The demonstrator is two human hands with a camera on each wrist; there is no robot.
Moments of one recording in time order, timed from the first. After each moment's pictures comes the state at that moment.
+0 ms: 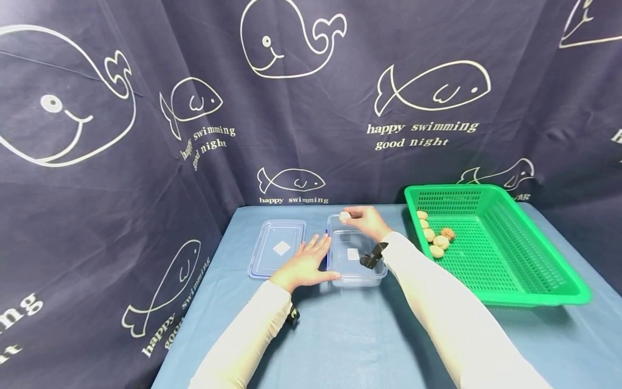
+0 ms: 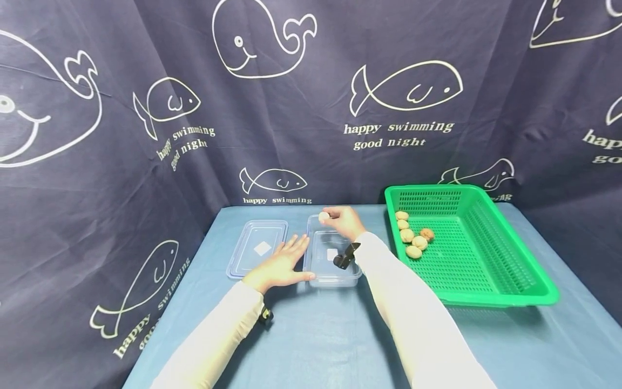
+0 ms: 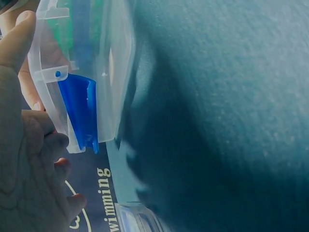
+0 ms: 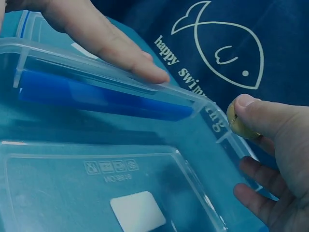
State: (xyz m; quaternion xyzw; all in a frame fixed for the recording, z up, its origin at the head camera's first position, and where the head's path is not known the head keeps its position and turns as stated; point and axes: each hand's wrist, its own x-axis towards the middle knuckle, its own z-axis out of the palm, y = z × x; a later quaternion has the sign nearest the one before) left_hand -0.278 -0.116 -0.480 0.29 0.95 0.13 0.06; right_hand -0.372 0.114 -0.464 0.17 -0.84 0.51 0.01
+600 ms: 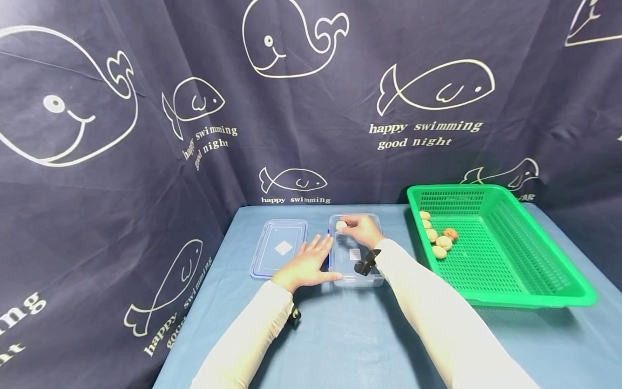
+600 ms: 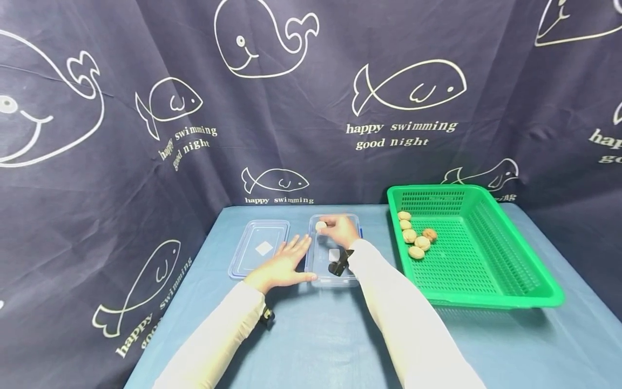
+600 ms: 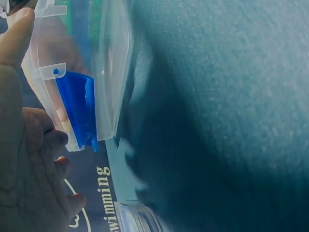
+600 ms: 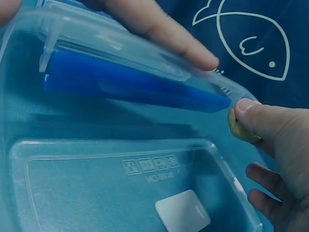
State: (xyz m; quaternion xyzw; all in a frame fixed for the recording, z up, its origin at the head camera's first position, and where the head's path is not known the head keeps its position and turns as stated) left_hand -0.277 -0.115 -0.479 0.29 0.95 0.14 0.06; right_hand -0.367 0.097 -0.487 0.15 -0.86 0.50 -0.01
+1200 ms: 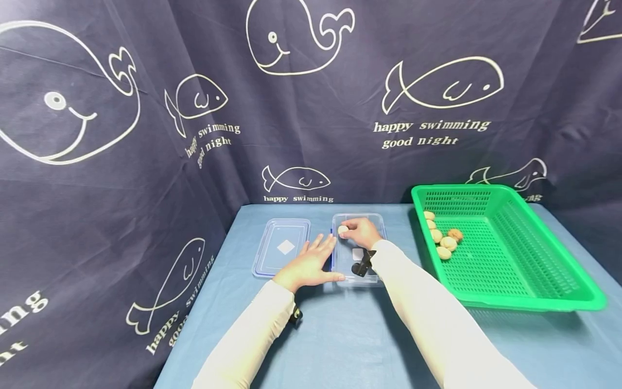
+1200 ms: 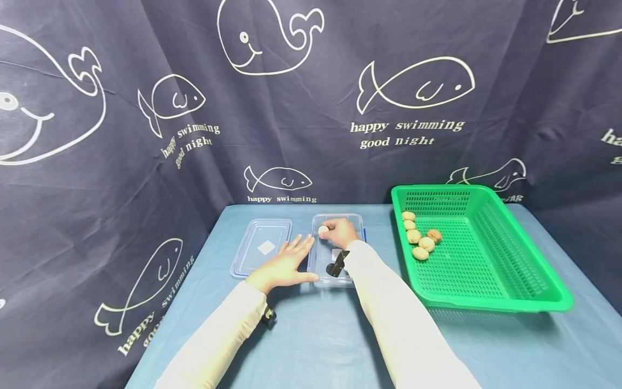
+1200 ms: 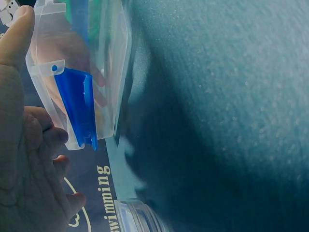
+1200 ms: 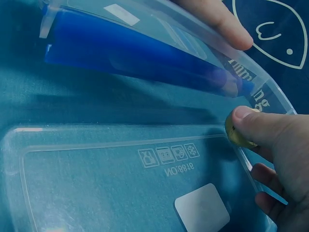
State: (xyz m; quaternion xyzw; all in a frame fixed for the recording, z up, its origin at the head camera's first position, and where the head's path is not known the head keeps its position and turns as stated) left_hand -0.280 -0.118 -0.485 0.29 0.95 0.14 0.06; right_hand -0.379 0.089 -0.508 0.15 -0.89 0.43 0.00
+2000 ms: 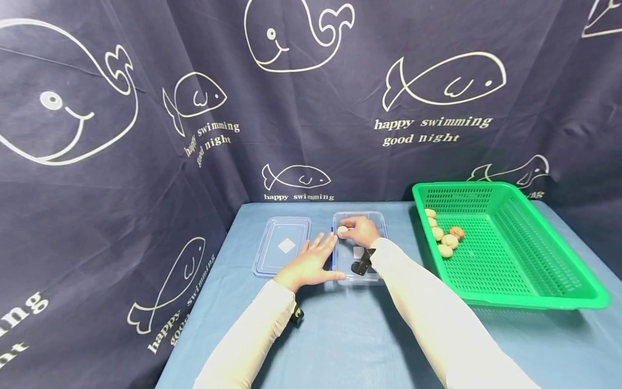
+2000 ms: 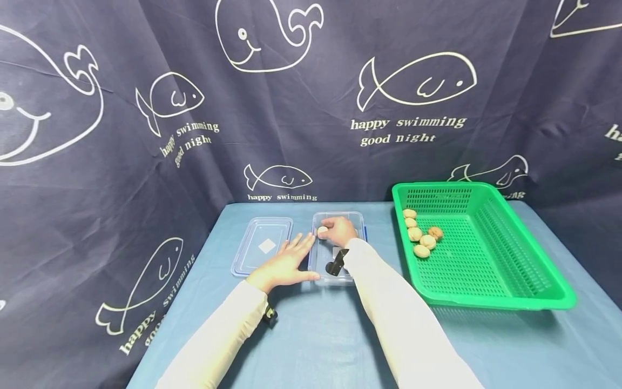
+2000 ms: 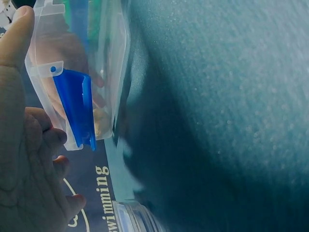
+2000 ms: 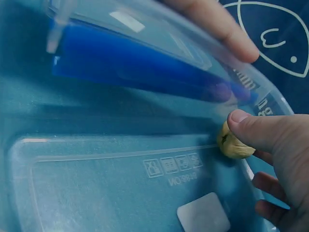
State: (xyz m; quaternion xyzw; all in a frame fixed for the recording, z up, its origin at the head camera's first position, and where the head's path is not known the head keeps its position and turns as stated) left_hand -0.280 -0.118 -0.485 0.28 0.95 0.14 0.06; right_hand -0.374 0.088 -0.501 0.14 -0.89 0.43 -0.02
